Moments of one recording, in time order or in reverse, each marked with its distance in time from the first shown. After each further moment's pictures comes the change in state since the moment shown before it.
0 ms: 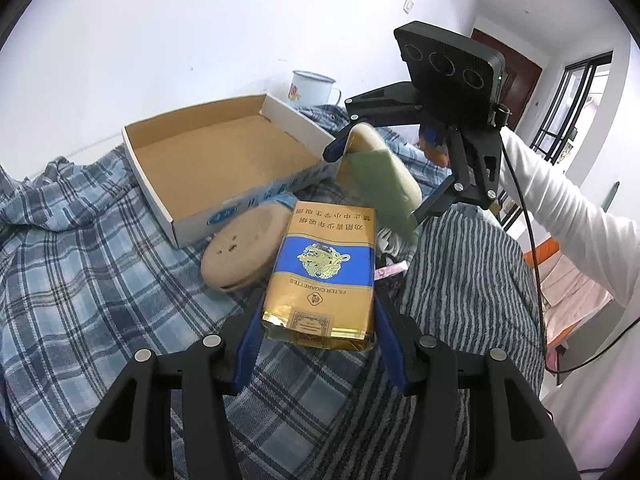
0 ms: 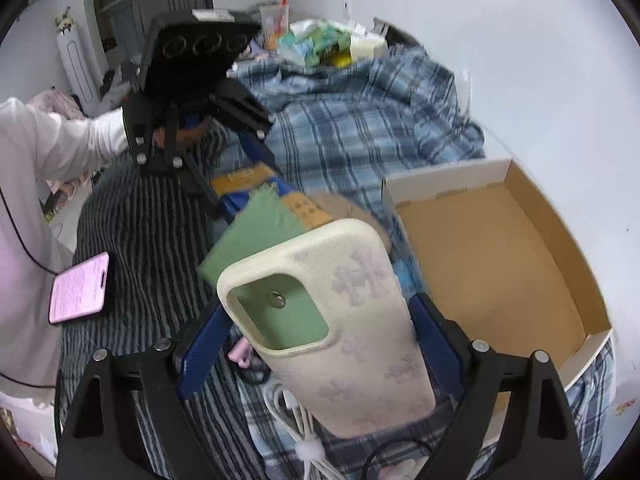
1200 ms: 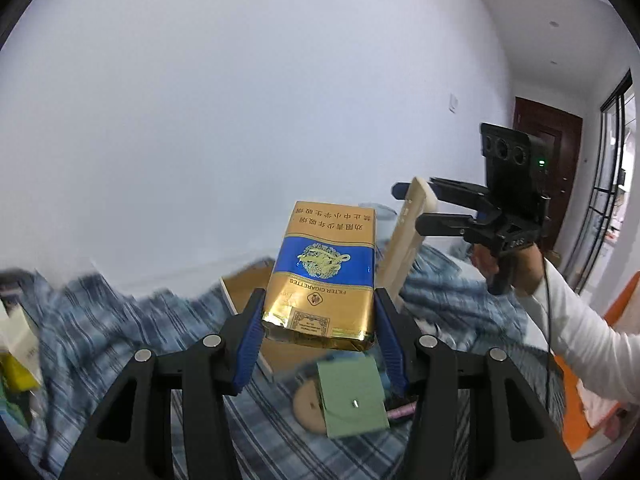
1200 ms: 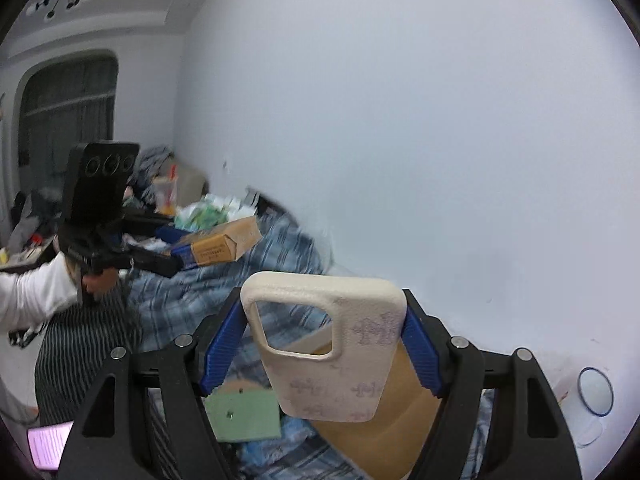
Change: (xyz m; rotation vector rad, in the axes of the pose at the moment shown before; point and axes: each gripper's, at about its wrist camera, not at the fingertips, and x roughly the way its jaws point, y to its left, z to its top) left arm -0.091 -0.015 0.076 0.009 -0.394 0.325; right arm -0.122 -0.004 0.034 0.215 -0.544 -0.443
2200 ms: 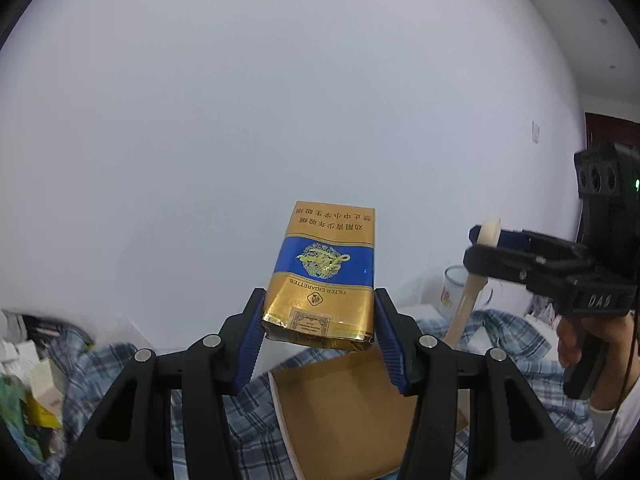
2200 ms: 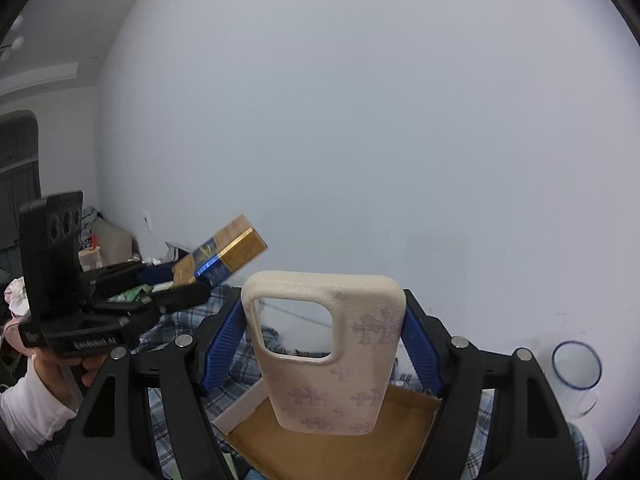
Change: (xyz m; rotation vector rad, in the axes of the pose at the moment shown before) left arm 0.115 0.020 0.057 -0.031 -0.112 0.301; right arm 0.028 -0.065 0.024 0.236 -0.050 -0.229
